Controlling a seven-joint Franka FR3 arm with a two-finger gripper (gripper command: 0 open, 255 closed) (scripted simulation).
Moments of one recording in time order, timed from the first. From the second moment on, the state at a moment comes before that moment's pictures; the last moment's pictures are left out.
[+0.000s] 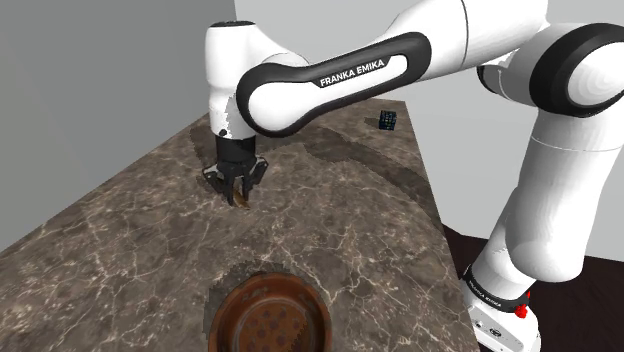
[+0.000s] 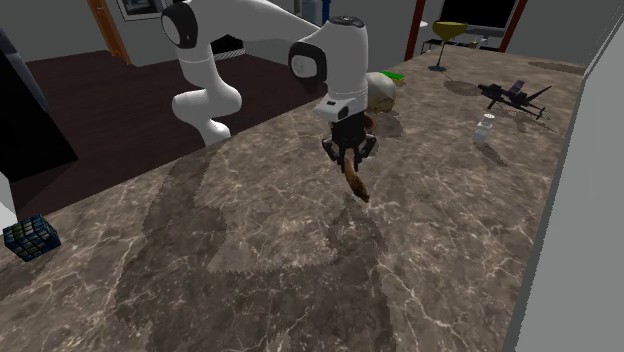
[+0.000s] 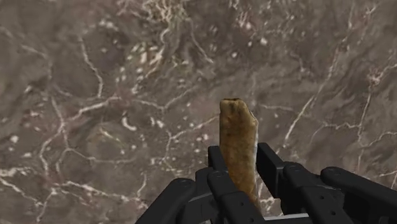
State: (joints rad) arm 0.26 0.21 0.51 -1.71 -0.08 2.01 0.92
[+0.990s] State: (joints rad) arm 0.27 0.15 0.52 -1.61 -0.06 1.86 0.94
